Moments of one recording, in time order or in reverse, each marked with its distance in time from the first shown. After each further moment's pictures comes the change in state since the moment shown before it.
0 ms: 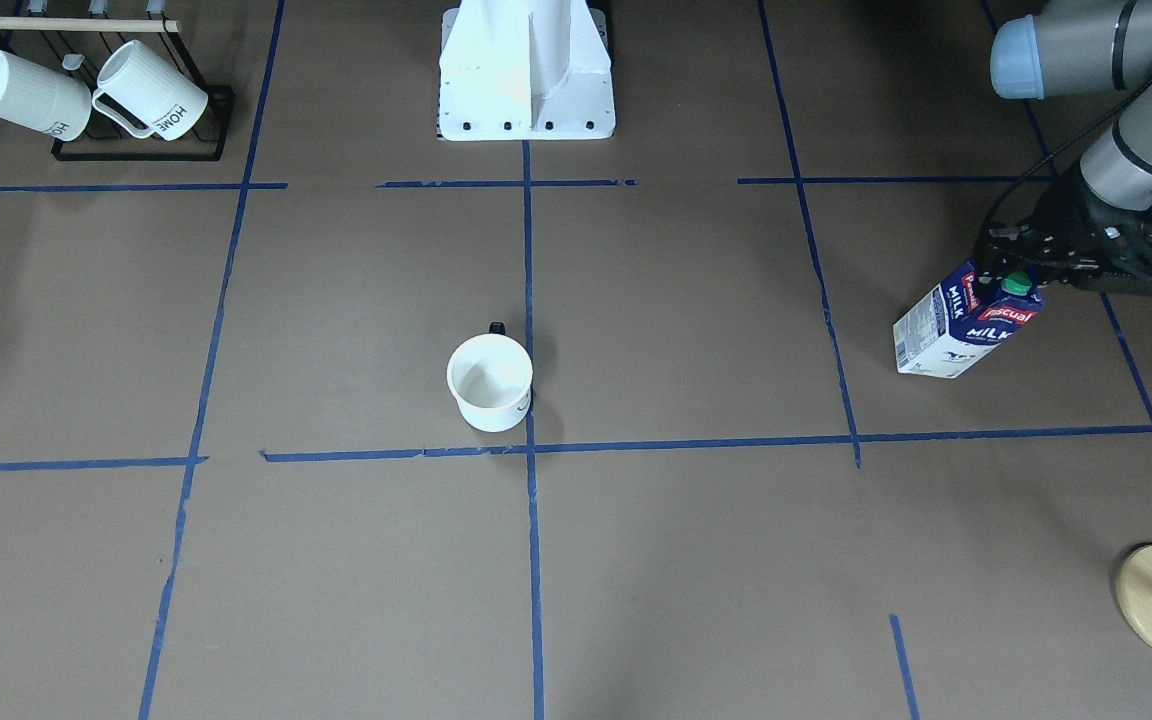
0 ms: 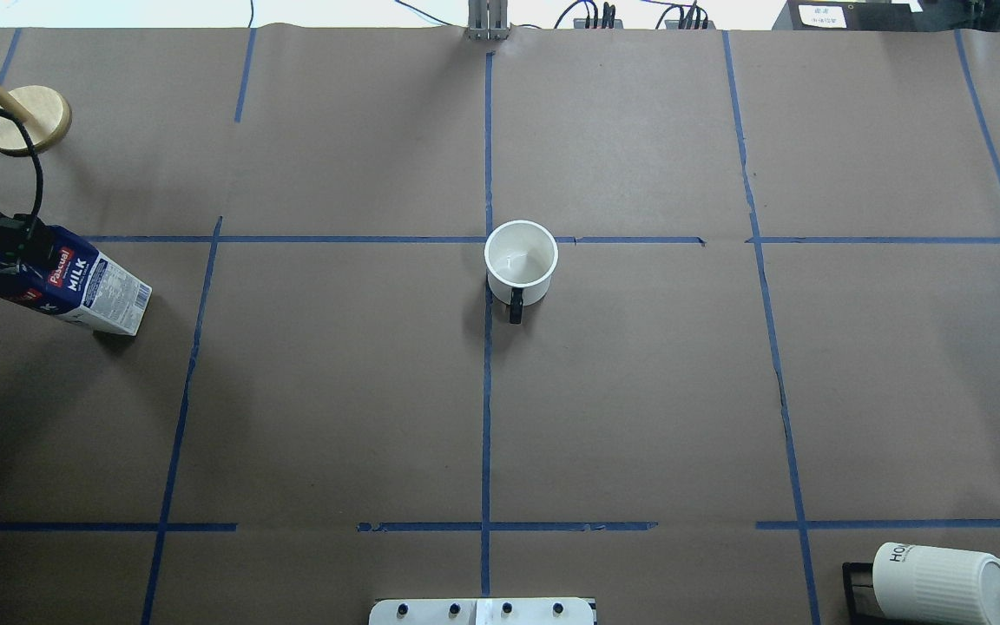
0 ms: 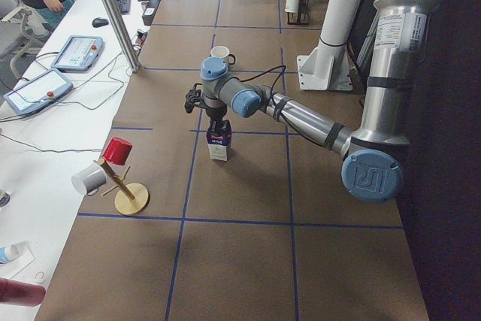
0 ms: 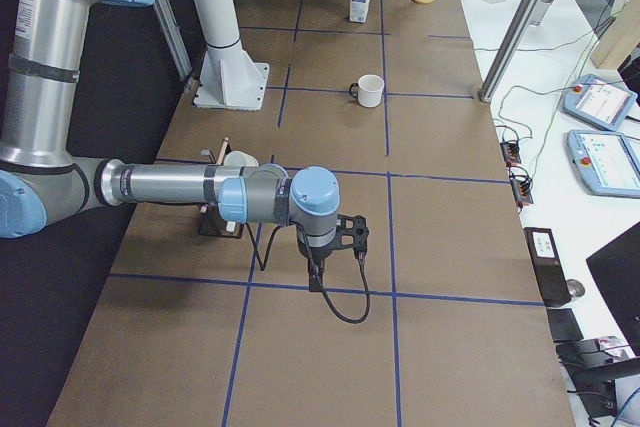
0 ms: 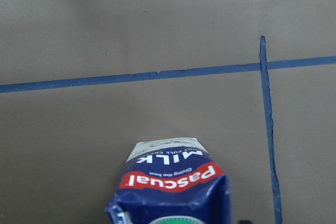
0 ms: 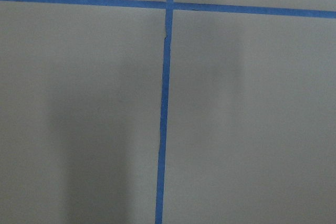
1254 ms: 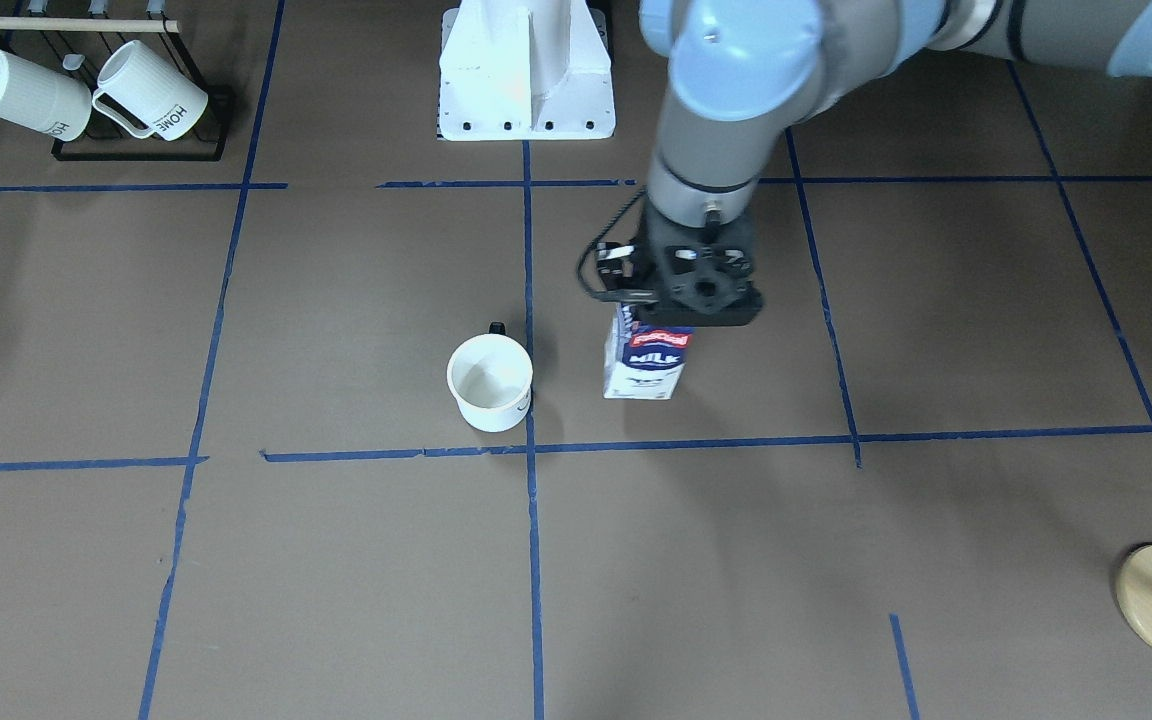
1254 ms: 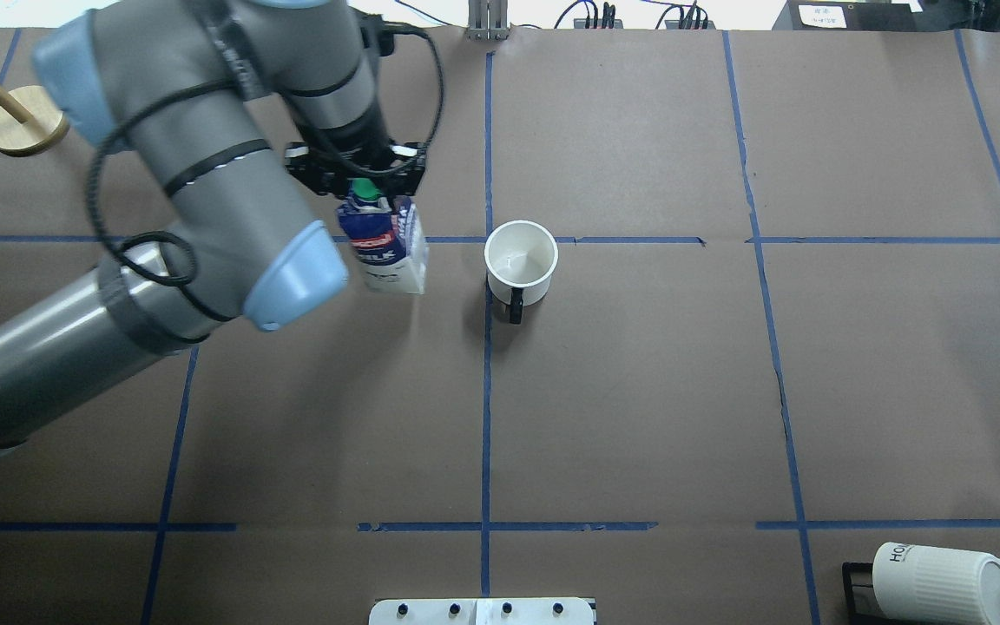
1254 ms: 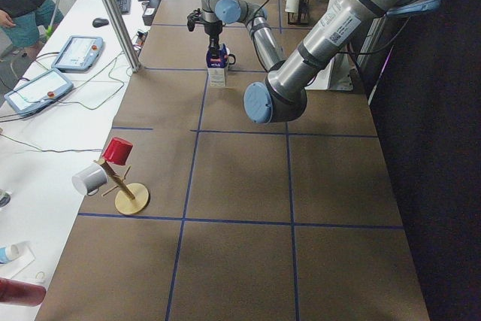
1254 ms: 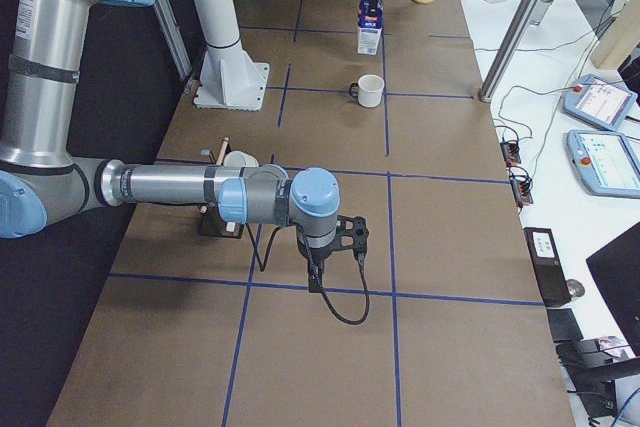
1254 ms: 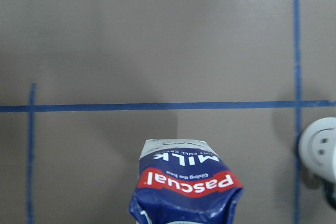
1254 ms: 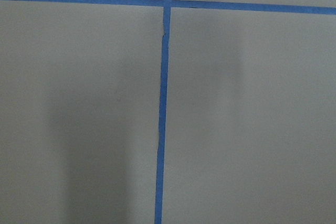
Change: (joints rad) left arm 0.309 -0.803 0.281 0.401 0.164 -0.369; right arm 0.000 0.000 -0.005 -0.002 0.000 0.004
